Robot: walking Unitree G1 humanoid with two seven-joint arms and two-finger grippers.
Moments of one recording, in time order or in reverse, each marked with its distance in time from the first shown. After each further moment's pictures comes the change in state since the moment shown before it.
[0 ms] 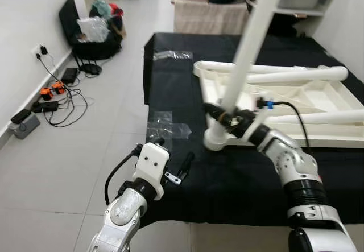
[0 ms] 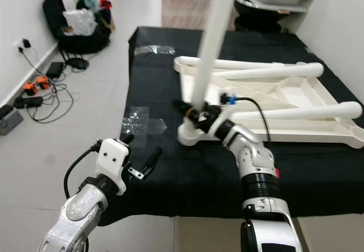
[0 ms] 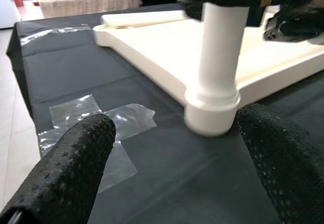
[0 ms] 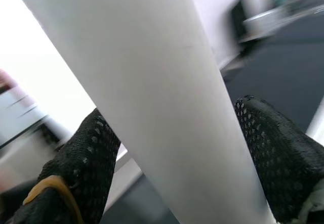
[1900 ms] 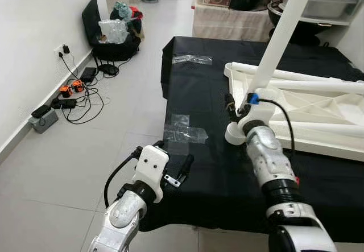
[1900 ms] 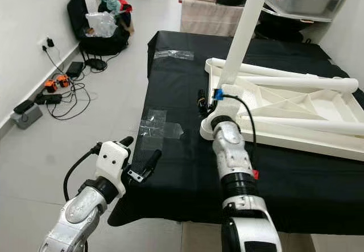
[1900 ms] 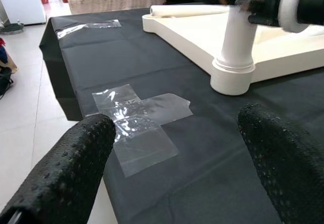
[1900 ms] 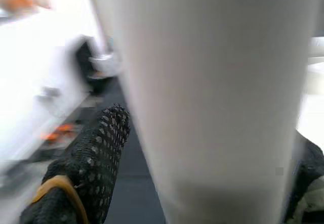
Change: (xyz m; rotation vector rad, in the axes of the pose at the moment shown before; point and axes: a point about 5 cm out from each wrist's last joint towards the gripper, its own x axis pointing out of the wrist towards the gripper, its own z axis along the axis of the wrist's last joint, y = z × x) left arm 0.000 0.001 -0.001 -0.001 0.005 0.003; right arm 0.006 -0.031 0.011 -0.204 -0.197 -0.765
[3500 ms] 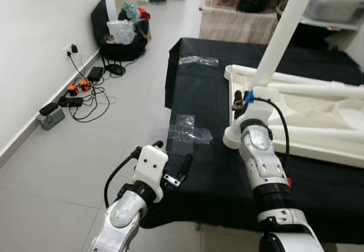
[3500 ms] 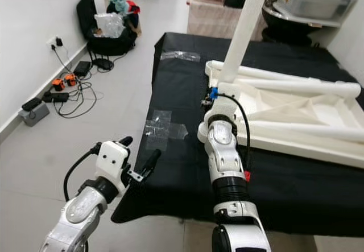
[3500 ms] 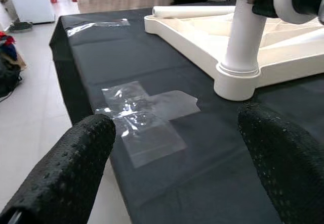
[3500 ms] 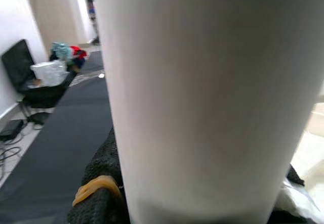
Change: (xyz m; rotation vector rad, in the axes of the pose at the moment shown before) left arm -0.001 -0.001 -0.002 -0.004 0.008 -0.008; right arm -0.008 0.015 0.004 -0.174 -0.049 -0.343
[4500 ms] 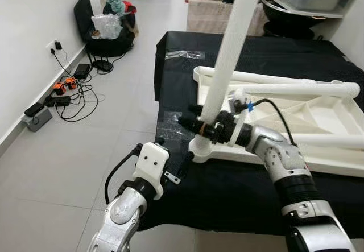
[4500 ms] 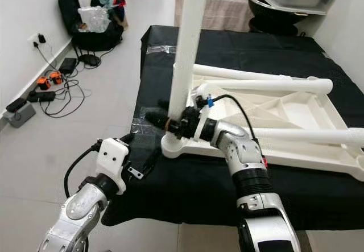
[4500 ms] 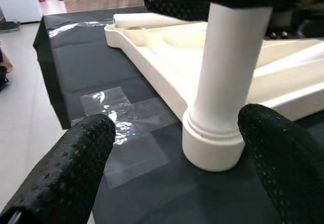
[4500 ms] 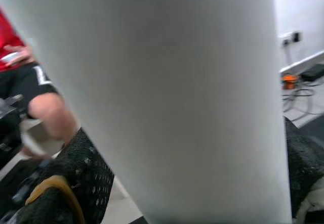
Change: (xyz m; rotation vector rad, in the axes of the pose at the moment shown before) left arm 0.001 0.000 0.000 0.000 -0.001 0.001; right arm -0.034 0.029 0.003 0.233 0.203 1.409
